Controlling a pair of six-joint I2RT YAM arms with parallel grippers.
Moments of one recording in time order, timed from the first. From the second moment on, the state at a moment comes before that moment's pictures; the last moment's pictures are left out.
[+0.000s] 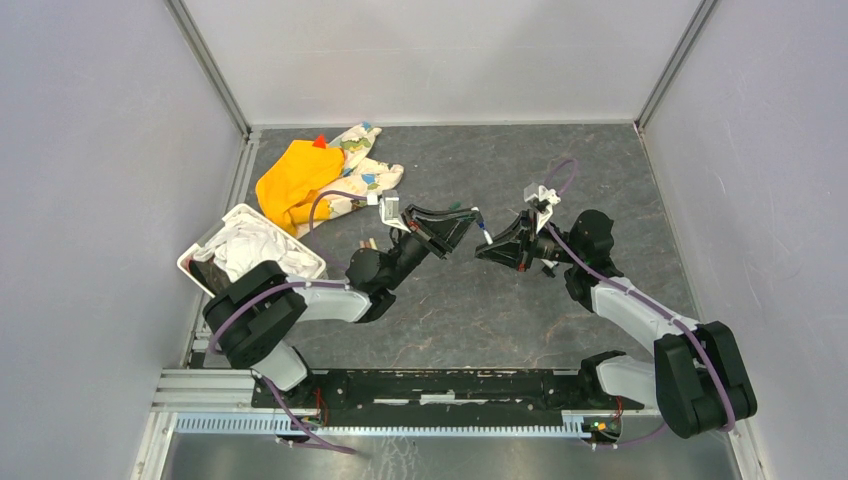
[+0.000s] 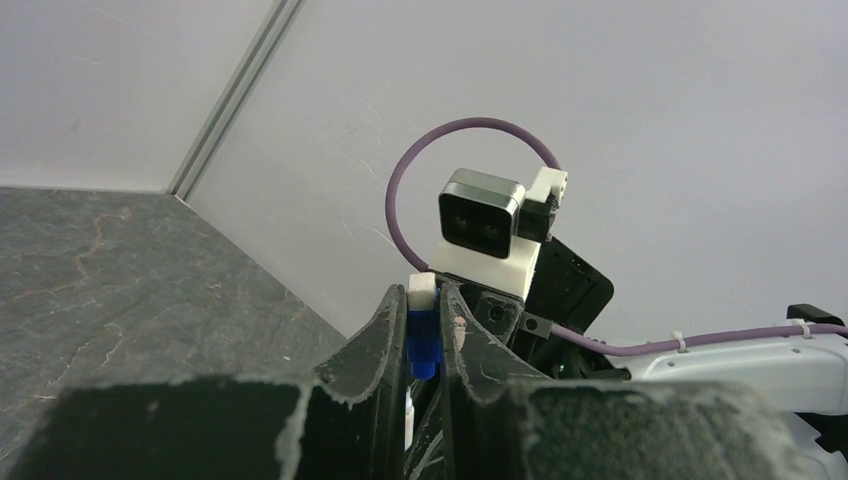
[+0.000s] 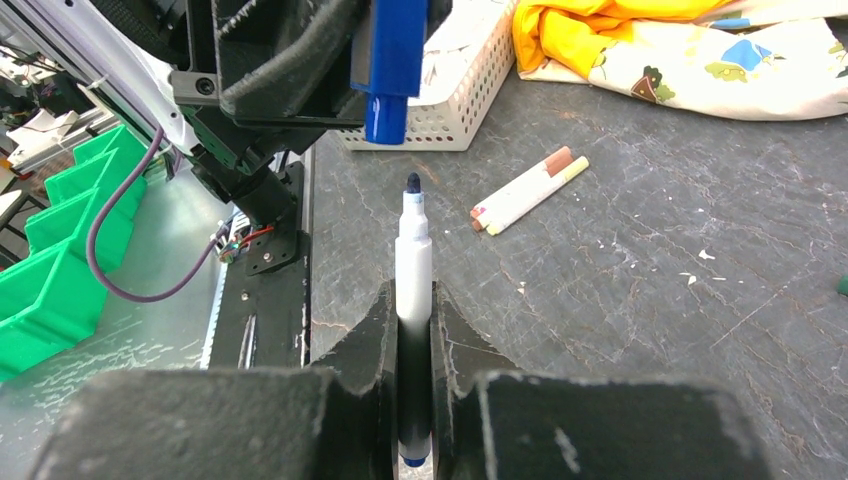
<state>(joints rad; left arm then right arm) -0.90 1.58 0.59 1.52 0.00 -0.72 0.28 1.18 0.47 0.77 -1.10 0.39</state>
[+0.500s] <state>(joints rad) -0.90 1.61 0.60 1.52 -0.02 -0.77 0.28 1.18 0.46 0.81 -1.10 0.42</state>
